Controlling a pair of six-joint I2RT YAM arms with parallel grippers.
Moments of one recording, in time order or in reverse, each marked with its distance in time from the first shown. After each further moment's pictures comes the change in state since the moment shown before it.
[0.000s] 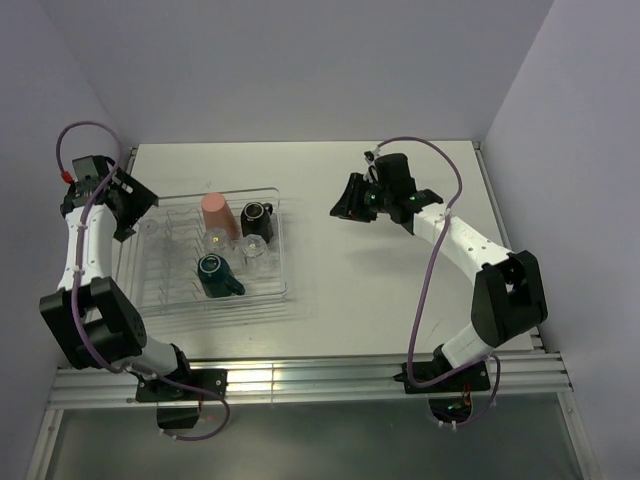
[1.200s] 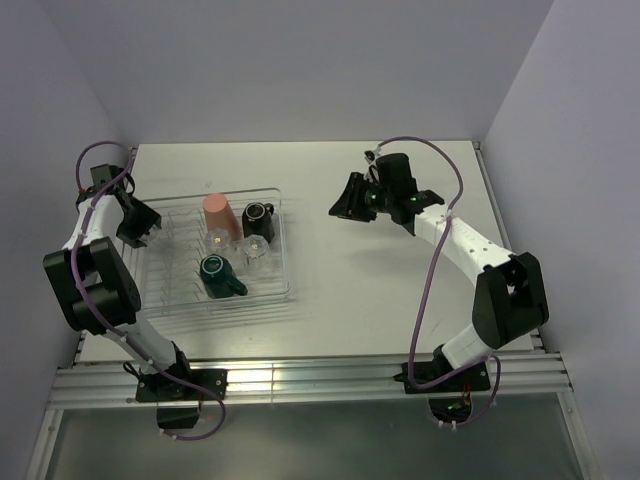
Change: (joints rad) left arm 0.006 0.220 0.000 0.007 -0.056 -0.024; right arm -0.006 -0.011 -0.005 0.012 -0.018 0.014
